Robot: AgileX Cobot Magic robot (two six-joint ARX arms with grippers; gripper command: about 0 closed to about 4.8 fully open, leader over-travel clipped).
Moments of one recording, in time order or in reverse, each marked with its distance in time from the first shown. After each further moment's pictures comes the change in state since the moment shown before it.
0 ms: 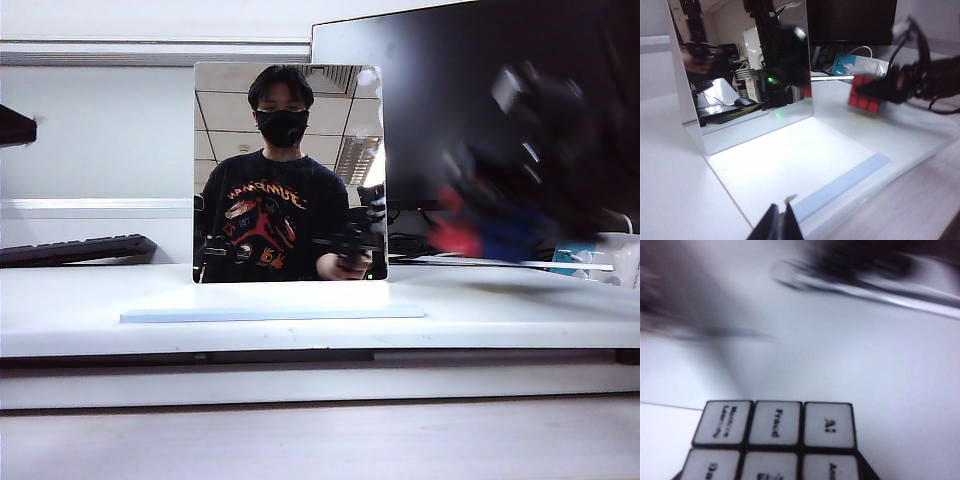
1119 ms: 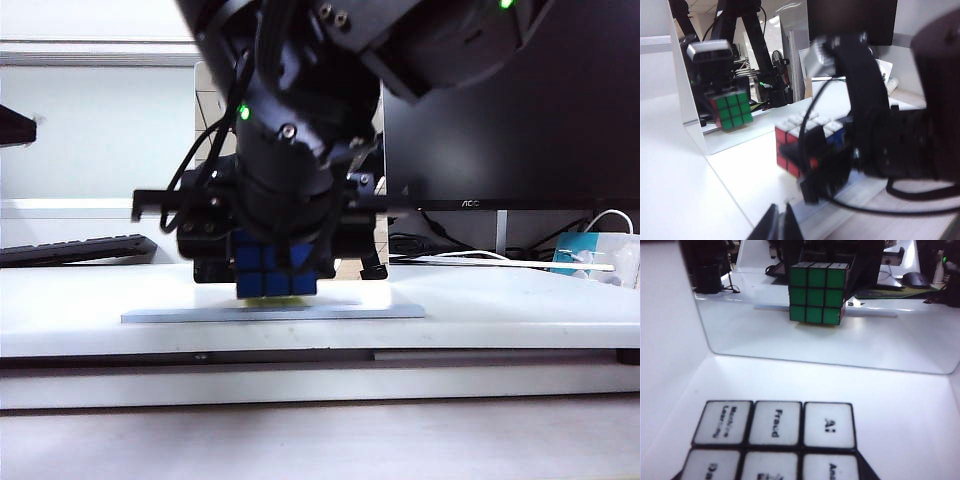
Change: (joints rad) left arm 0.001 0.000 0.000 0.000 0.000 0.000; right arm 0.687 0.394 0.448 -0.299 0.846 0.179
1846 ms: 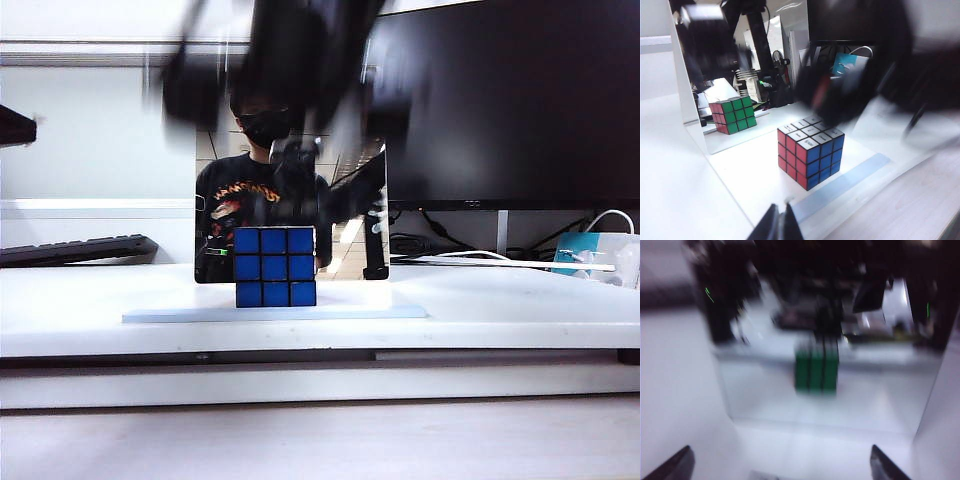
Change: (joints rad) left arm 0.001 0.000 0.000 0.000 0.000 0.000; right arm 0.023 -0.217 -0.002 -0.002 0.044 -0.148
